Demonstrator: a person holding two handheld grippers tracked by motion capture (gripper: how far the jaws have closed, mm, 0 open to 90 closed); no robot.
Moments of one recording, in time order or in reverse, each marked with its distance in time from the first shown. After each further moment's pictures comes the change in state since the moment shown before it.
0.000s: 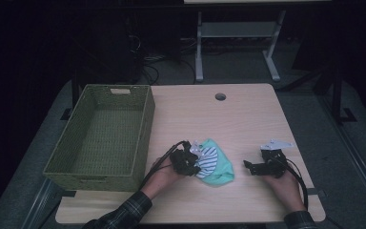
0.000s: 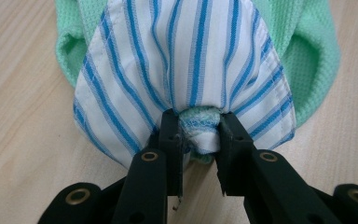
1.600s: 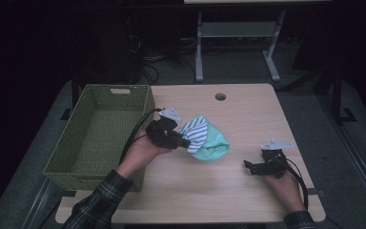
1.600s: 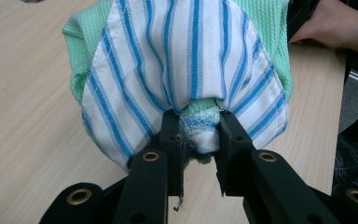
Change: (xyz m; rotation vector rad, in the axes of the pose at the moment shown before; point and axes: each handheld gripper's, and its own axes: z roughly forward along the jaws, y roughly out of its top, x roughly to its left) left arm 0.033 0.031 -0.128 -0.182 -0.034 -0.104; right arm 0.000 0.000 0.000 0.004 -0.008 0.006
